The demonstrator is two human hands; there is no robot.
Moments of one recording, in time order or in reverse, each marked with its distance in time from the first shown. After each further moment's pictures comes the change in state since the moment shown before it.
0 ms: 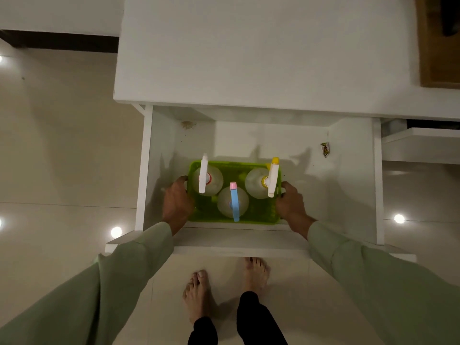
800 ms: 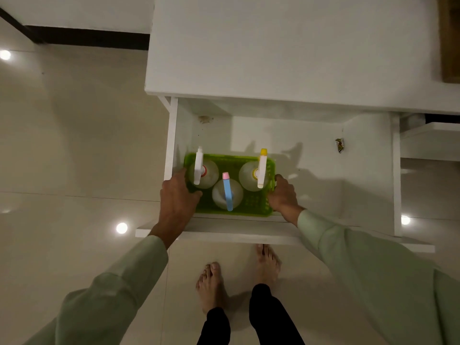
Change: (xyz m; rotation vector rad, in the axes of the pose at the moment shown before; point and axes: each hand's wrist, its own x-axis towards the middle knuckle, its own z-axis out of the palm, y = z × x) left_hand -0.039 -0.013 -0.059 -0.074 0.073 0.030; right_hand -0.023 -0.040 0.043 -0.087 -0.062 -0.012
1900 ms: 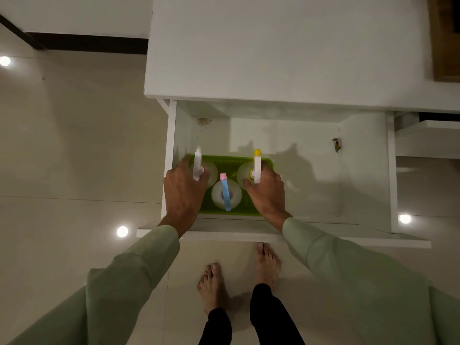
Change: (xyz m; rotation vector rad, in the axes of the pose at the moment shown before) left_hand 0.007 0.025 0.004 0.055 0.186 0.106; right_hand -0.030 -0.033 0.014 0.088 0.276 -0.352
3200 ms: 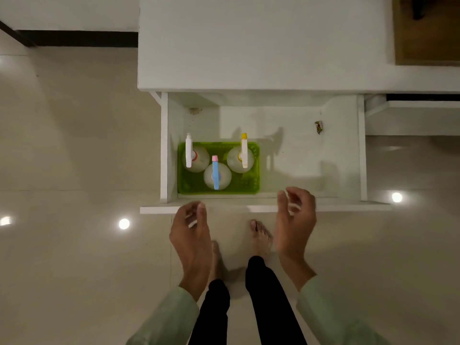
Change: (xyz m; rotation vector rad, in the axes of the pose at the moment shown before) left_hand -0.158 0.024 -0.026 -0.585 0.133 -0.398; right_hand -0.142 0.009 -0.083 0.488 0.482 0.192
